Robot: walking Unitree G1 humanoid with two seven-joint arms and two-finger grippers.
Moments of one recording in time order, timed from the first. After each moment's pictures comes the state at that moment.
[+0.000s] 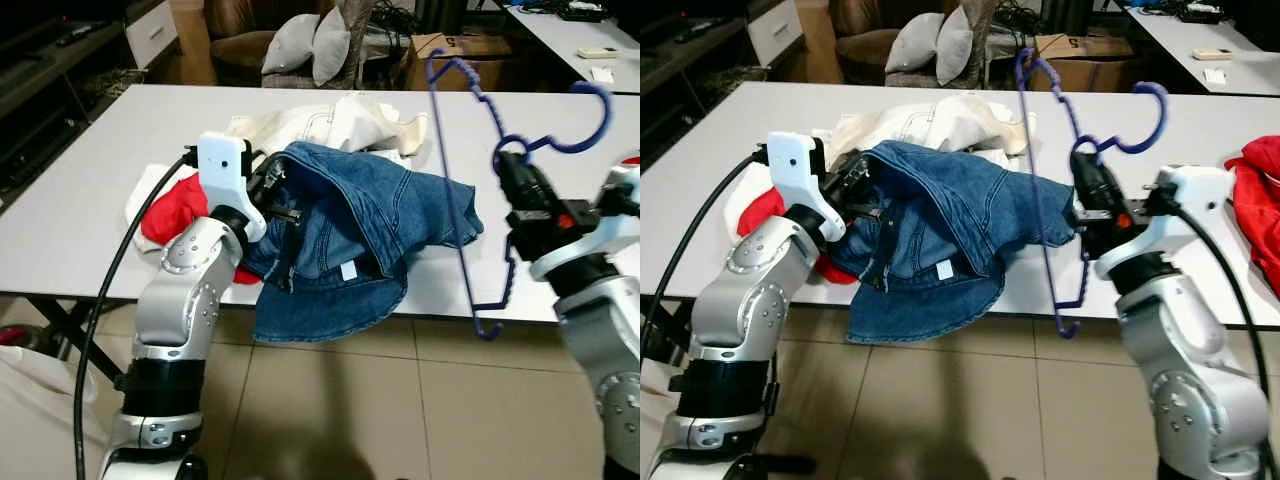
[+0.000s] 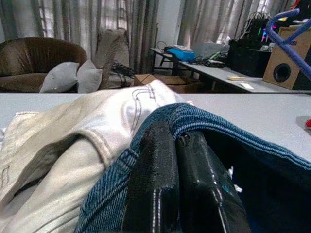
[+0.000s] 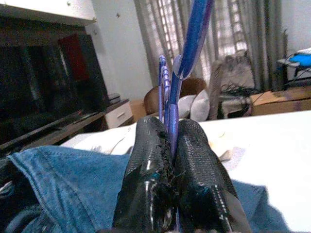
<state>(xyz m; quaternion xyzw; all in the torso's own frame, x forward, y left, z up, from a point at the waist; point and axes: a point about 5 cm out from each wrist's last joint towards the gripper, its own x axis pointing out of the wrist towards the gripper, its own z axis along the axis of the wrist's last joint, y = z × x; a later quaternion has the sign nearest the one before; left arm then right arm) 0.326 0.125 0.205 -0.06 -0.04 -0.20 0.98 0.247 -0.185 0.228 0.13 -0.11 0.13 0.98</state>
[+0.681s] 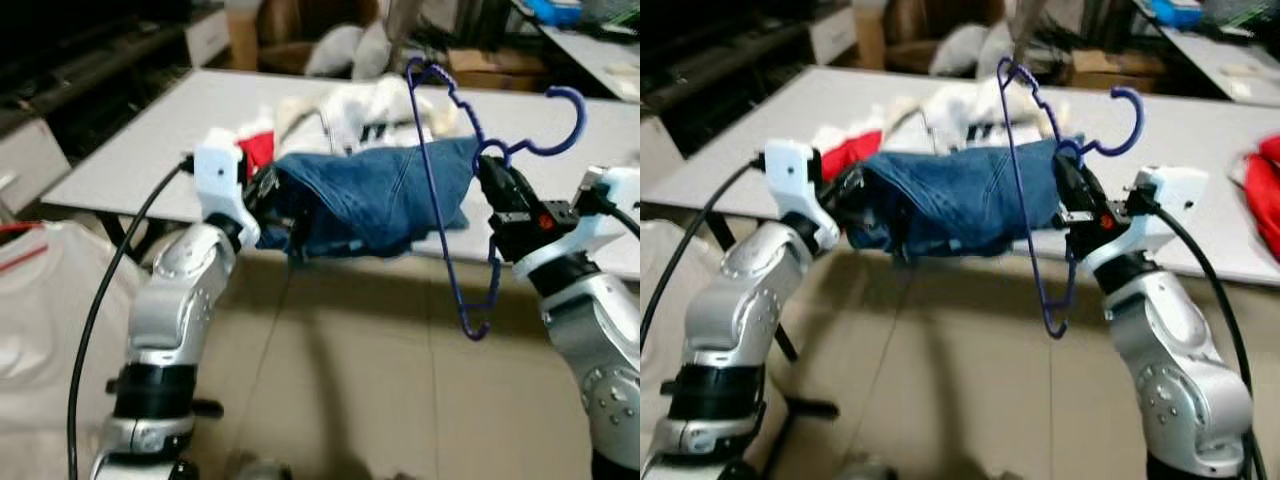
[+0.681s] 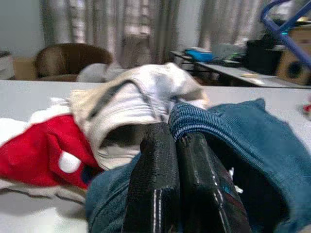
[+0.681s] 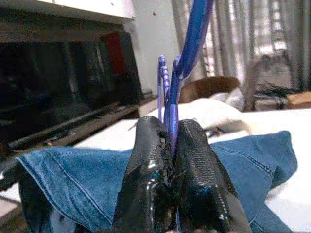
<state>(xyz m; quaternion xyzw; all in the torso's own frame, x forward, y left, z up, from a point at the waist) 0.325 0.127 0.199 -0.04 -0.03 -0.21 0.98 0.251 -0.180 0.221 0.13 -0.09 0.14 0.98</state>
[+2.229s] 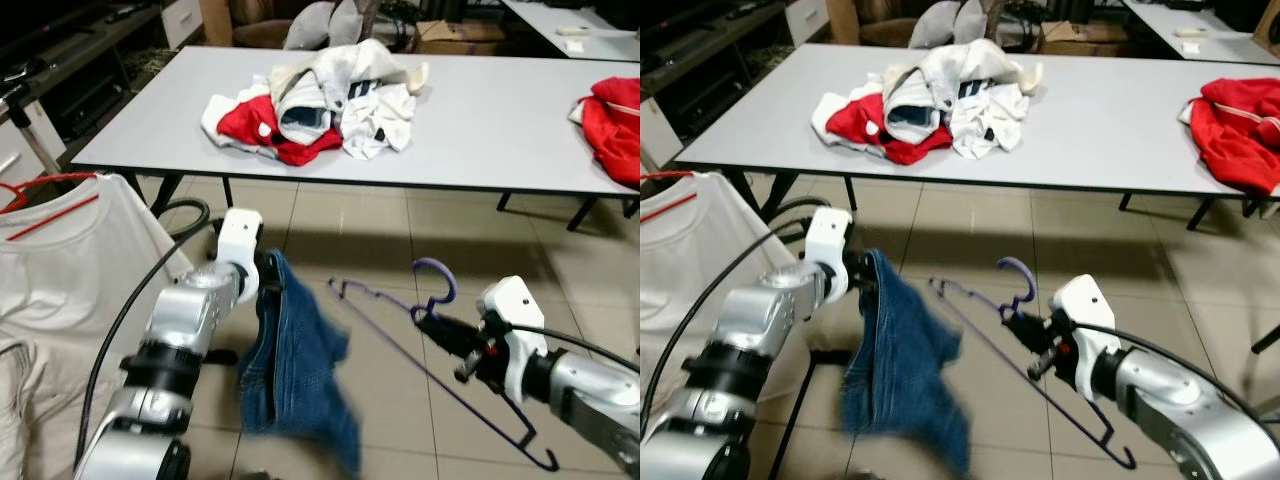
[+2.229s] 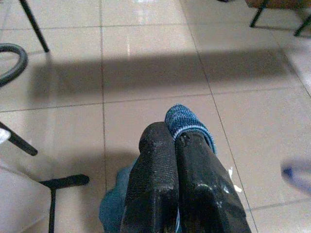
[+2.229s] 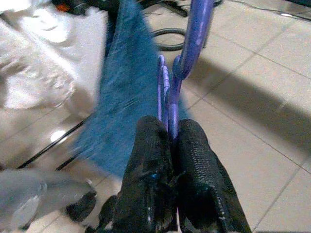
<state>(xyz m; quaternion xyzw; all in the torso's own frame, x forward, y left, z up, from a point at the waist) 0.341 0.143 0.108 0.00 0.27 -0.13 0.95 0.204 -0.183 0.136 -0.05 0.22 0.36 0.90</state>
